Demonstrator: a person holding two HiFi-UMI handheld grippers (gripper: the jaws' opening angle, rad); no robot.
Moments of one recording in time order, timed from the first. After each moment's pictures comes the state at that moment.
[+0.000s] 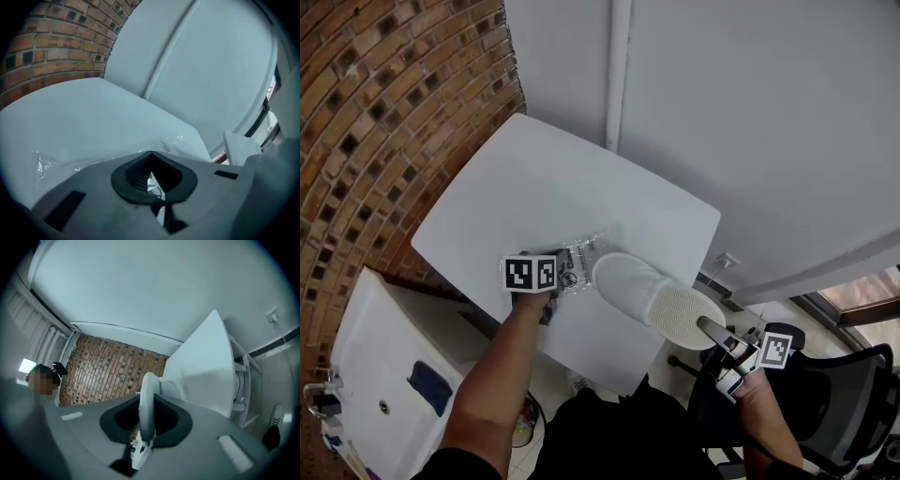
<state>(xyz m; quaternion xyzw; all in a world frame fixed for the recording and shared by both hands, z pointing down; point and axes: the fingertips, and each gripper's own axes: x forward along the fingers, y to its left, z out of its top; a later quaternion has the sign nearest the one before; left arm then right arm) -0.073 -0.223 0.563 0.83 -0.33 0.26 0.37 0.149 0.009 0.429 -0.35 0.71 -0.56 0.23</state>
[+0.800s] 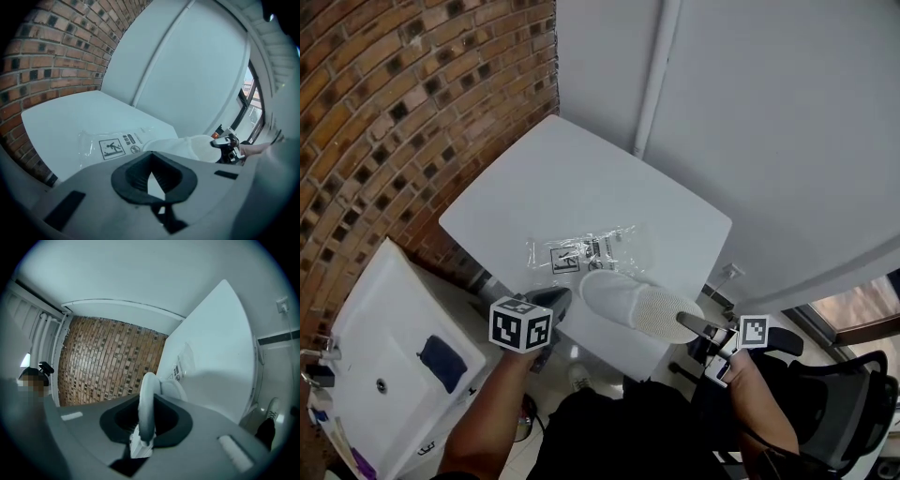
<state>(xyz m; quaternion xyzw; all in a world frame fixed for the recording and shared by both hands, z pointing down) -0.159 -0.082 0.478 0.87 -0.29 0.22 0.34 0.063 0.016 0.456 -0.30 0.73 -0.60 0.13</state>
